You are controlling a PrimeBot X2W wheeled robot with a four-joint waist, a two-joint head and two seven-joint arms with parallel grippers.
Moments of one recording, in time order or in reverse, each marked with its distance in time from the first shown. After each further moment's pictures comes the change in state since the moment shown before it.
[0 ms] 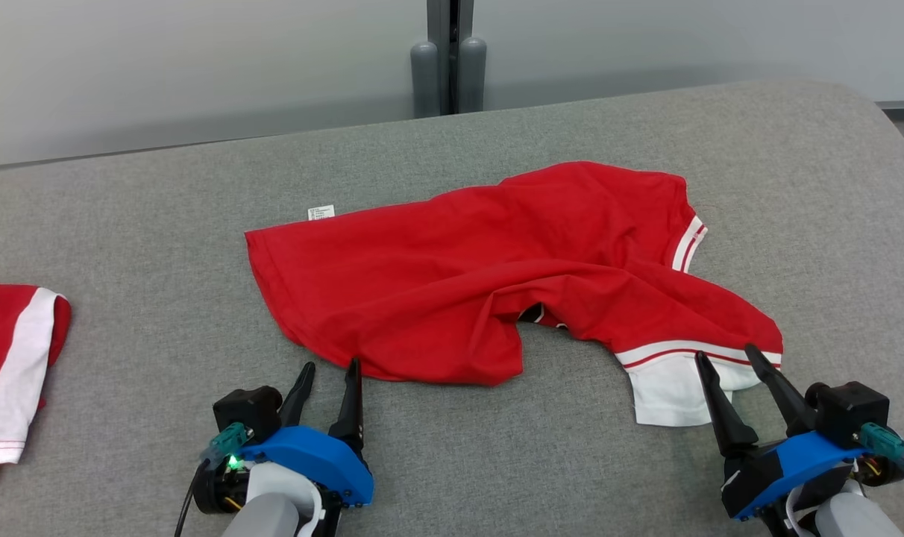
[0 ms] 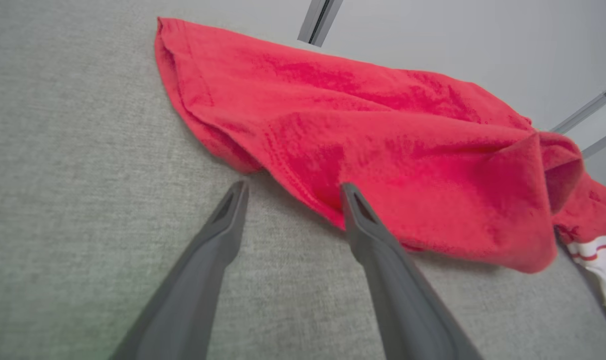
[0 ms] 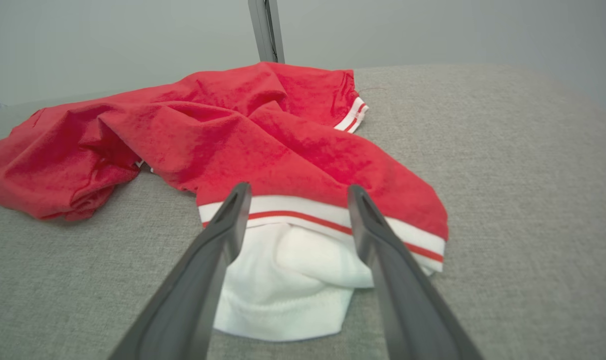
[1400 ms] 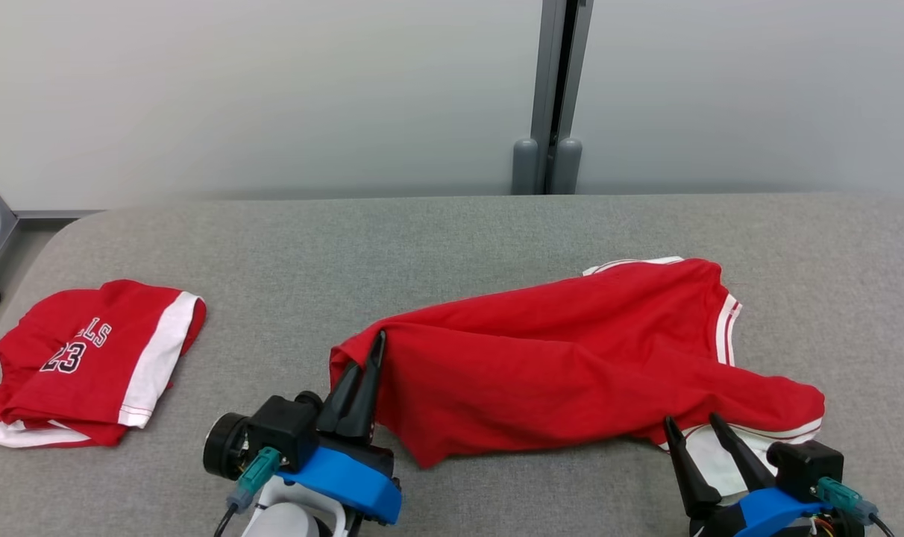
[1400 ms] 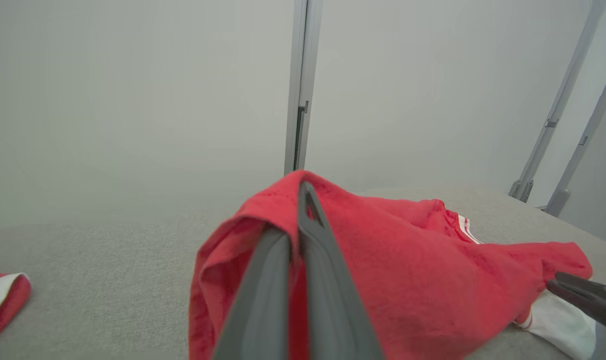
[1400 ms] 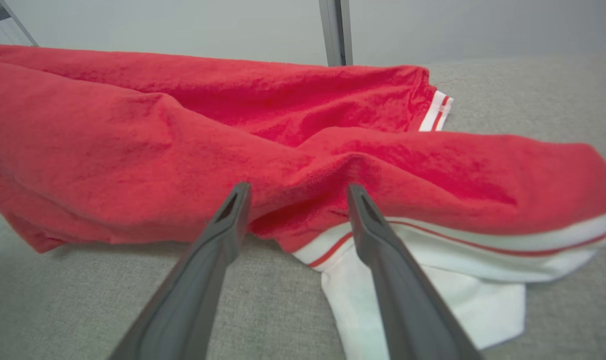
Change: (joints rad) left arm 0.147 0.001 0.021 -0.414 0.350 -0.038 0.000; right arm 0.076 0.097 0.001 0.079 0.016 0.000 -0.001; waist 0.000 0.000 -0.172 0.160
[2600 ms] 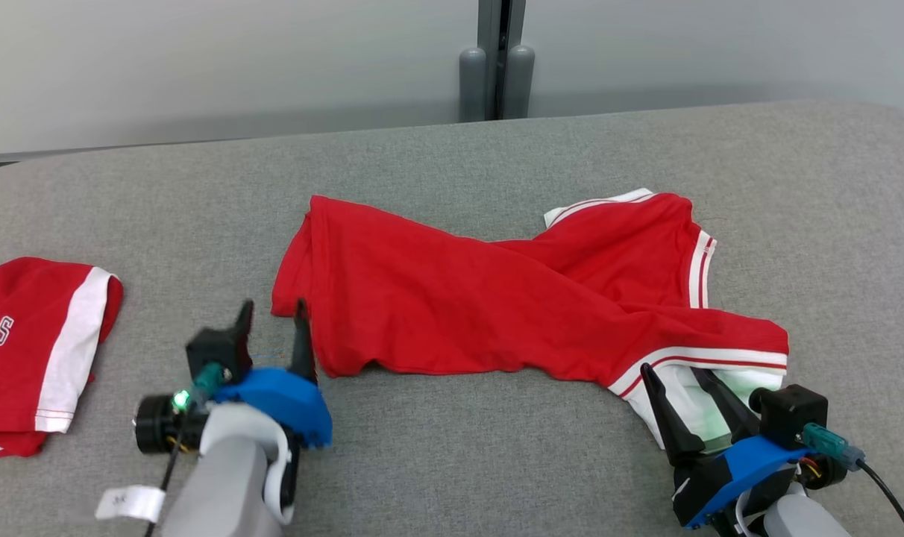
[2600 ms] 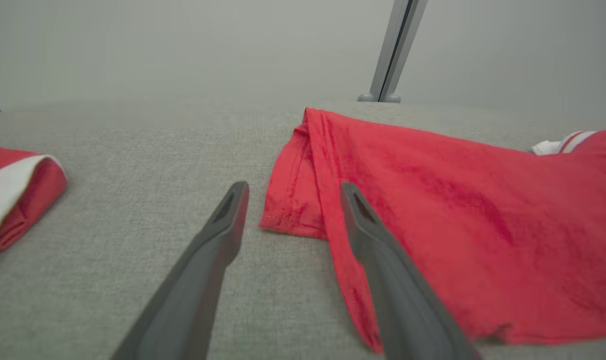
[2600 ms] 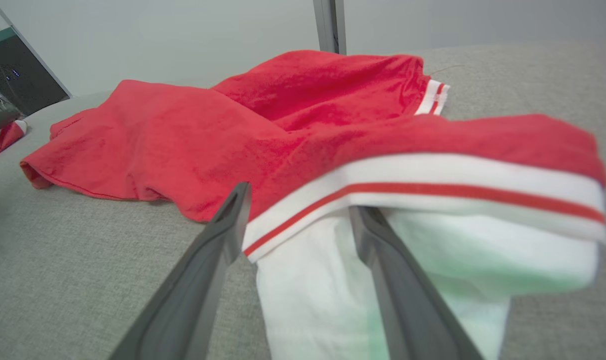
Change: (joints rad) left arm -0.310 0.001 0.181 0.522 0.000 0.113 0.000; right arm -0.119 -0.042 0.099 -0.019 0.027 0.000 0.000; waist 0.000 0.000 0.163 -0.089
